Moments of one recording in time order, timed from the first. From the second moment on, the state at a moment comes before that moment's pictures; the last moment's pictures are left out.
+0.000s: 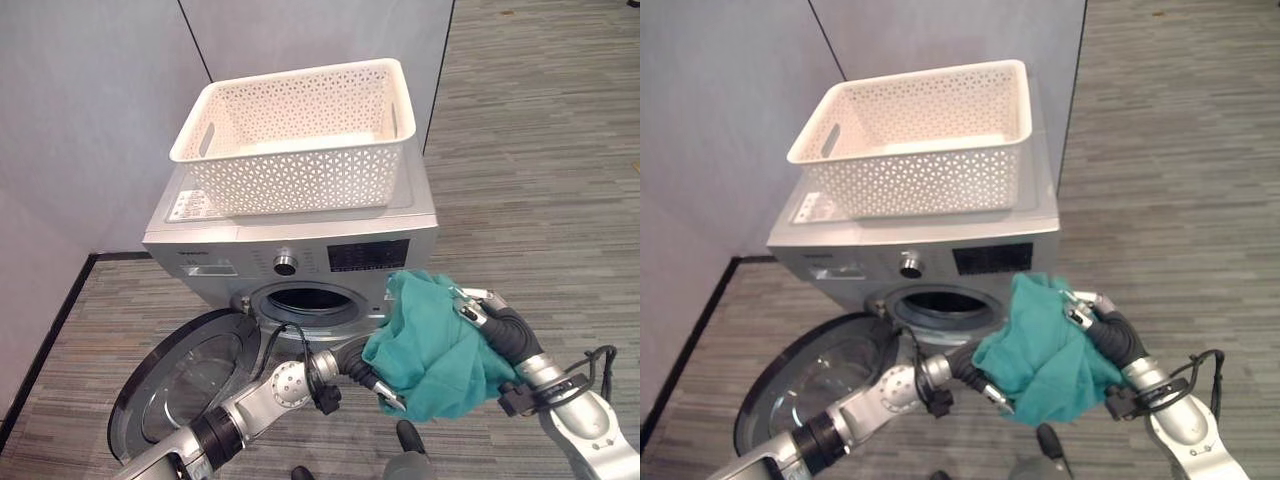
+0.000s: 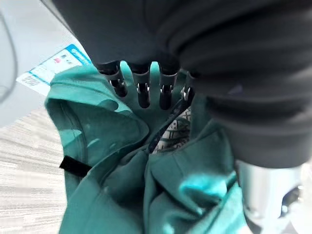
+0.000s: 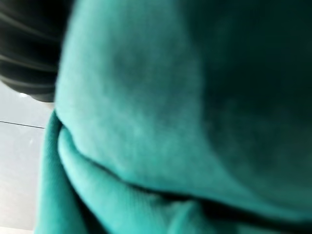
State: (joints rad) left arm -0.32 0.35 -0.88 0.20 -0.03 -0.35 -0.14; right arm 0.33 -0.74 0.02 -0.37 0.33 -0.18 0.07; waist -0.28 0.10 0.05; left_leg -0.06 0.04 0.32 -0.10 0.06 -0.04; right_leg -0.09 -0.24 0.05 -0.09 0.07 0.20
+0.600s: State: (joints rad) left arm -0.38 0.15 -0.94 0.32 -0.24 -0.29 -0.12; right arm 0.21 -0.61 0.06 -0.29 0.29 -0.17 -0.04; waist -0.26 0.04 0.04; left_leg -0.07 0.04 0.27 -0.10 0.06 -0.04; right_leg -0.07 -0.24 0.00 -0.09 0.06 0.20
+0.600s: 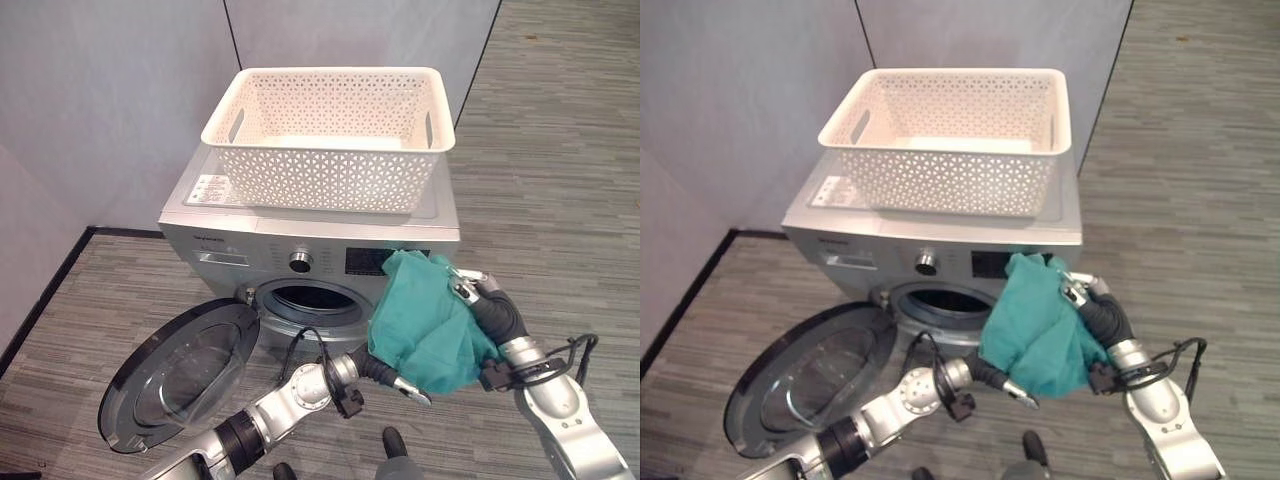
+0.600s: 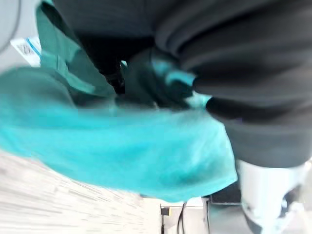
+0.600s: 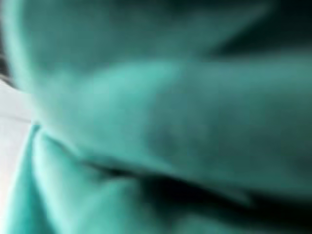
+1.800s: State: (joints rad) left arm -0.18 0.19 -0.79 0.42 -0.39 -0.25 0.06; right arm 0.23 -0.55 0.23 -0.17 0.46 -0.15 -0.08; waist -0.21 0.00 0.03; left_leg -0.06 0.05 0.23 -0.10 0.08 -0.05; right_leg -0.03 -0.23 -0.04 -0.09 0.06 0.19
